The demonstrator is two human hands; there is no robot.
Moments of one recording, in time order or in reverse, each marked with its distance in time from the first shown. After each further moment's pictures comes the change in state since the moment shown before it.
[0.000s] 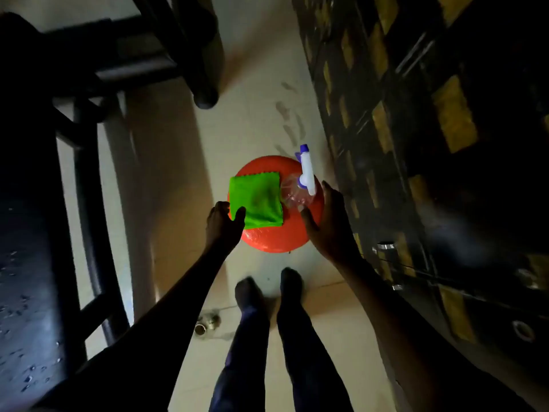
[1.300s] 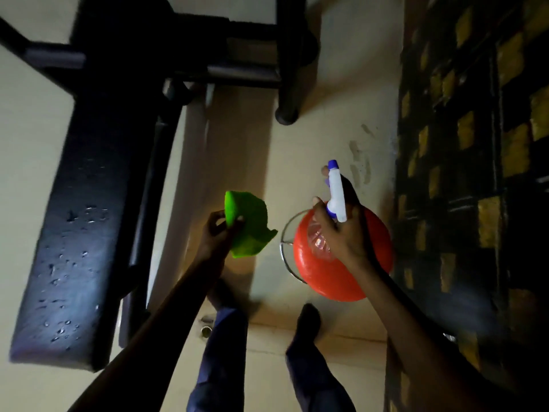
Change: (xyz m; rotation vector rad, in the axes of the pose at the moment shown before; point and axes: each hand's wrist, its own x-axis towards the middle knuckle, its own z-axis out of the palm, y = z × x) left_hand 0.013 -0.096 -0.146 -1.025 0.132 -0.324; right_hand 0.072 -0.178 0.089 0.124 -0.234 -0.168
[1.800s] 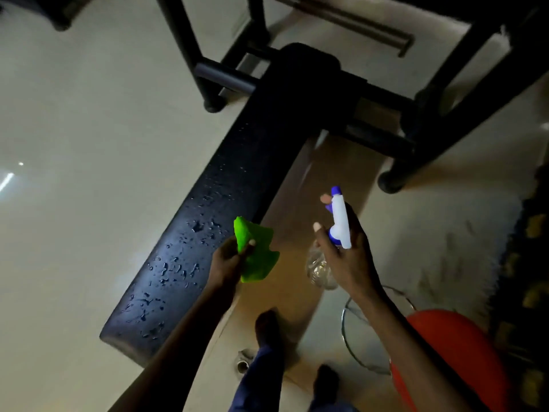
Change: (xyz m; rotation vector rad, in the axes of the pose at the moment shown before) left_hand 0.058 0.070 -0.255 -0.219 0.309 -0.039; right_hand 0.065 -0.201 0.247 0.110 -0.387 -0.190
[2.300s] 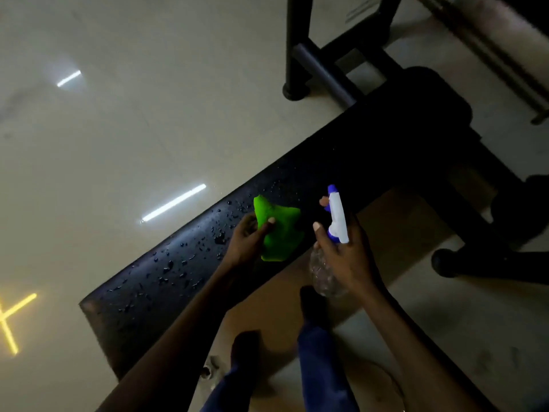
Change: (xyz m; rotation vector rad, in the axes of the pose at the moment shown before) left_hand 0.155 0.056 -0.012 -0.305 0.160 -0.060; right_hand 0.204 0.031 0.119 -0.110 -0.446 -0.022
